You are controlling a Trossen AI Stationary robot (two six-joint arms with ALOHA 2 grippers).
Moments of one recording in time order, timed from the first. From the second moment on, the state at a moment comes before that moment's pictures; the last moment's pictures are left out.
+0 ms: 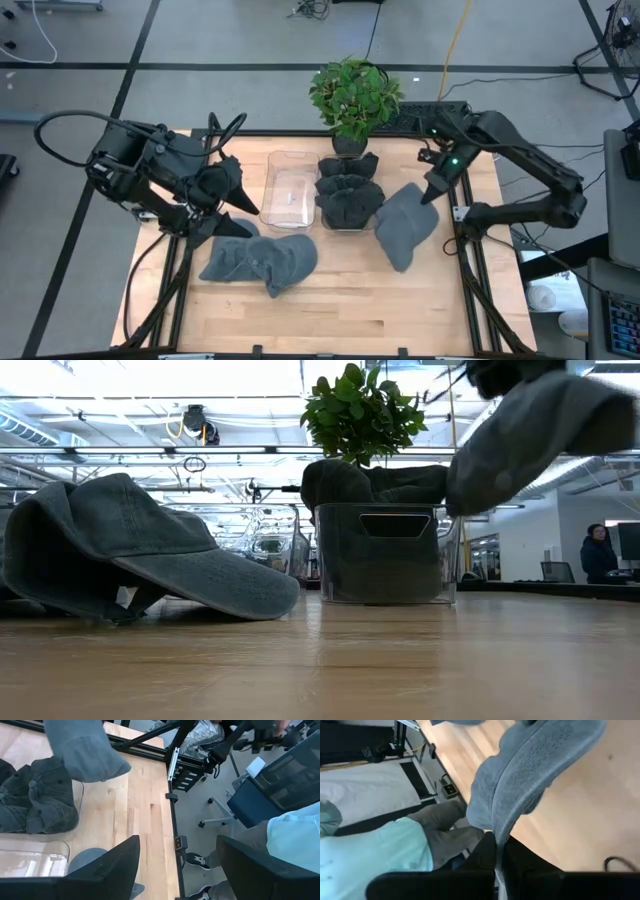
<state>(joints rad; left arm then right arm) -0.27 1.55 2.36 -1.42 0.13 -0.44 -0.66 1.17 1.31 -1.59 -0.84 0.21</state>
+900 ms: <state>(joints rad) -0.27 1.55 2.36 -1.41 -0.07 -0.48 -0.13 0.96 1.37 -0.73 -0.23 0.86</state>
